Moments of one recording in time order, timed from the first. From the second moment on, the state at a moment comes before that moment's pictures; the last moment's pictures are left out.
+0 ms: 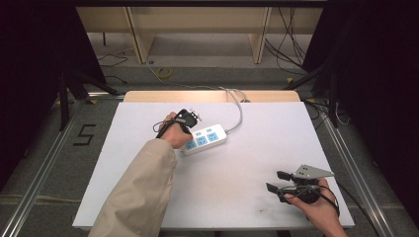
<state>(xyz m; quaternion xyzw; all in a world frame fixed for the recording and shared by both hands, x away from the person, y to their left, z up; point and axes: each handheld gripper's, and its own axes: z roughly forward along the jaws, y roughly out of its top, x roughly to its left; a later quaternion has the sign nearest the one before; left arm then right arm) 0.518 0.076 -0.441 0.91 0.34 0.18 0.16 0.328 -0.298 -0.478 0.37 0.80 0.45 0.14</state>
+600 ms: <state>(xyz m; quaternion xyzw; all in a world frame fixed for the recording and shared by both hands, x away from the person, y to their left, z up) 0.515 0.080 -0.439 0.91 0.33 0.19 0.18 0.328 -0.299 -0.478 0.37 0.80 0.45 0.14</state>
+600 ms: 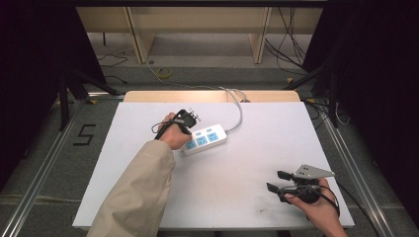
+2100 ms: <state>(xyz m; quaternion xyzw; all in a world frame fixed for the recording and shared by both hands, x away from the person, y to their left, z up) 0.468 0.103 -0.421 0.88 0.35 0.19 0.27 0.327 -0.298 -0.478 0.37 0.80 0.45 0.14</state>
